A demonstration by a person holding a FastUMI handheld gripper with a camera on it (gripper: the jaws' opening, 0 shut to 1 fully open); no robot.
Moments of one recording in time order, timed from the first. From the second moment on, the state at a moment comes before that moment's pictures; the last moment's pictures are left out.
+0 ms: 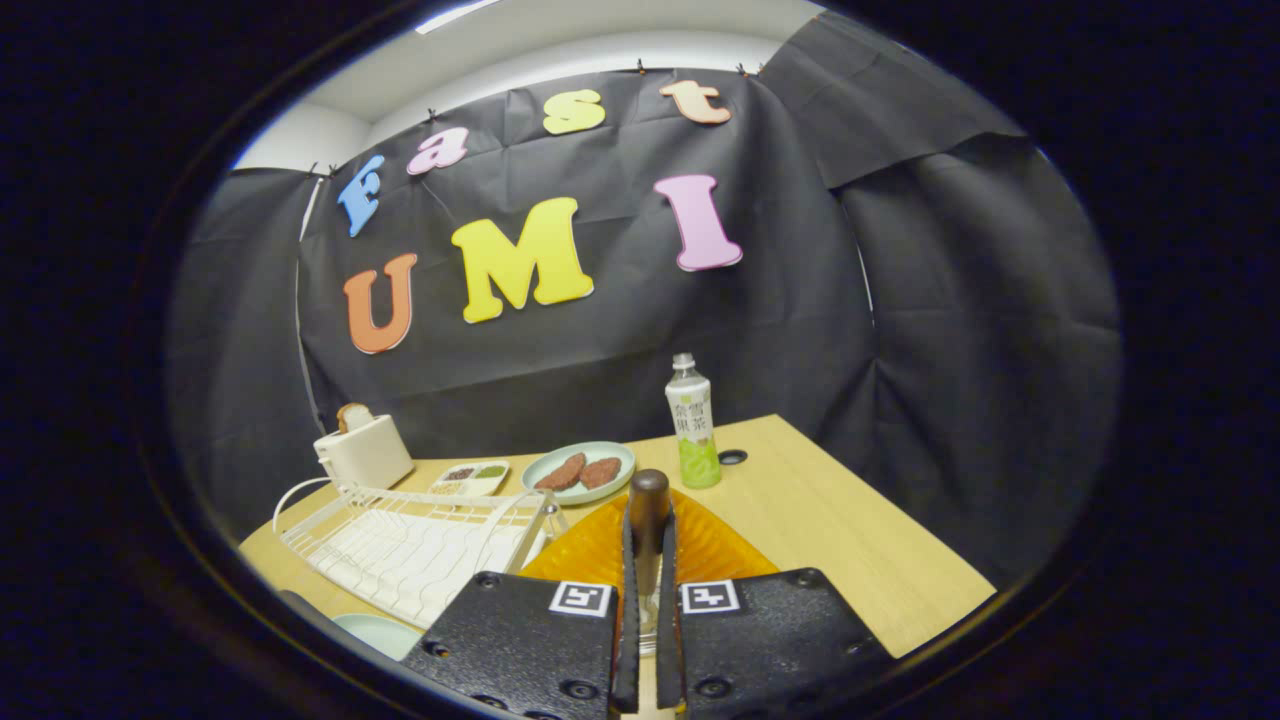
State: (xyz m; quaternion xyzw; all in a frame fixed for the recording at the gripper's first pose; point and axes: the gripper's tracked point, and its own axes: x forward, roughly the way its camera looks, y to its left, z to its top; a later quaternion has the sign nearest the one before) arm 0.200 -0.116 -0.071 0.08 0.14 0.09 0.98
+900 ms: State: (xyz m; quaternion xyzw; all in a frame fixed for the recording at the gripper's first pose) arm 0.085 -0.024 0.029 0.05 0.07 0.16 0.98
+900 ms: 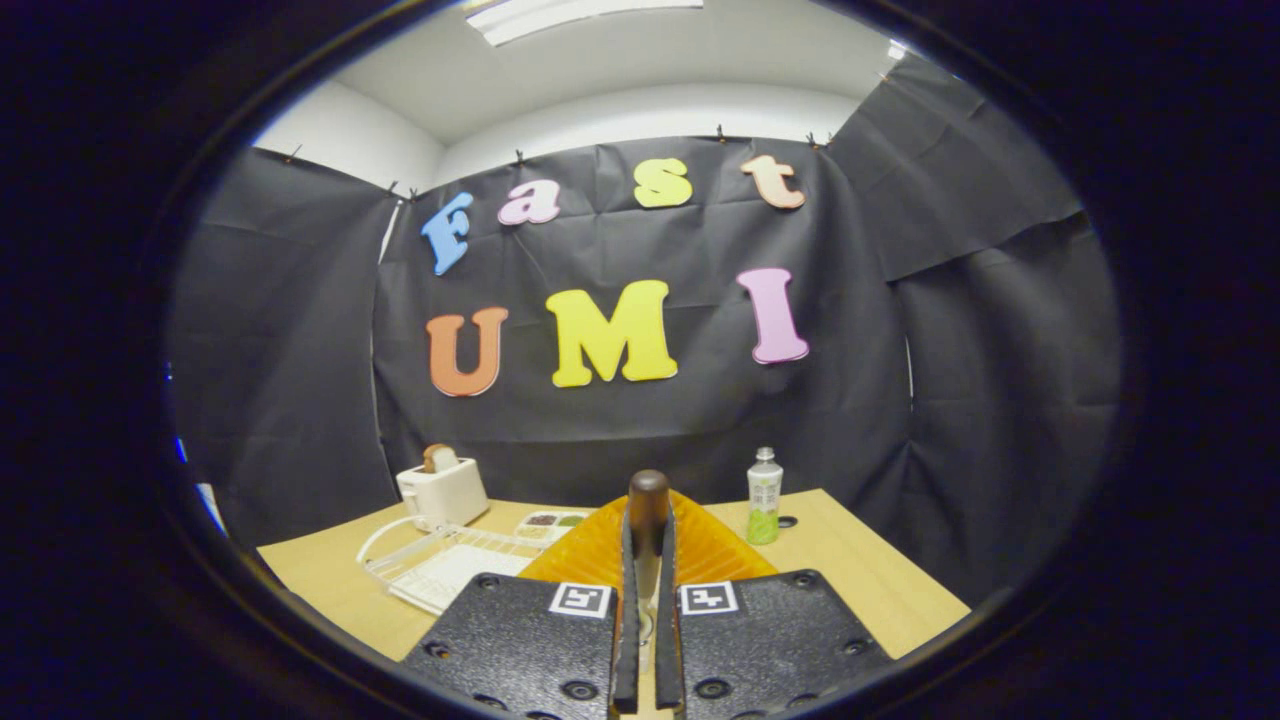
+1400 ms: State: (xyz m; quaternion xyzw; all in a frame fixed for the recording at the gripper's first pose) arm 0.034 0.061 -0.036 0.09 0.12 0.21 0.96
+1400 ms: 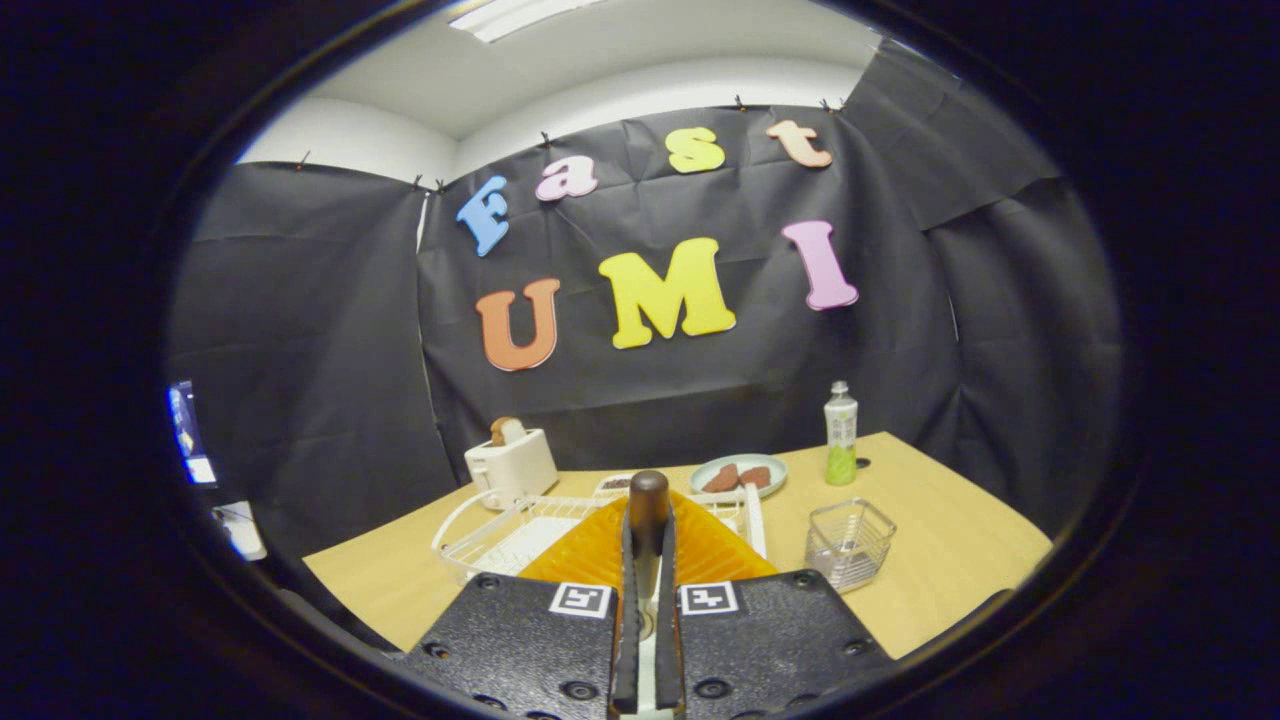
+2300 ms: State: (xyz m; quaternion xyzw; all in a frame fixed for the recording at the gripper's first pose) arm 0.006 0.094 -0.115 0.10 0.20 0.23 0.95
